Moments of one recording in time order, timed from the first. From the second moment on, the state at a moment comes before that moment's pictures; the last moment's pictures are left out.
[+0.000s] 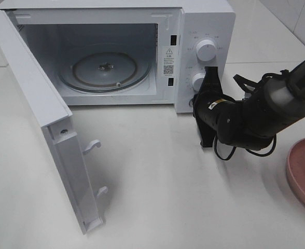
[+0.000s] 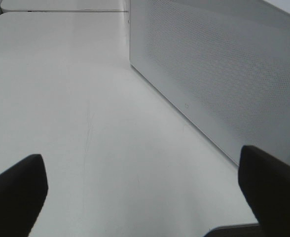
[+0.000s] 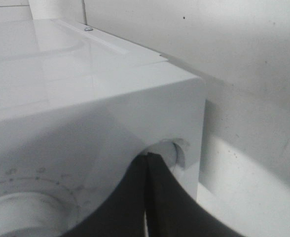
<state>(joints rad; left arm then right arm) 0.02 0.04 -0.52 -0.15 1.07 0.08 0.50 2.09 -0.85 0.59 -0.81 1.35</state>
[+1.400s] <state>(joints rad) 0.02 0.04 -0.52 -0.15 1.07 0.08 0.50 1.64 -0.68 0.09 -0.14 1.02</state>
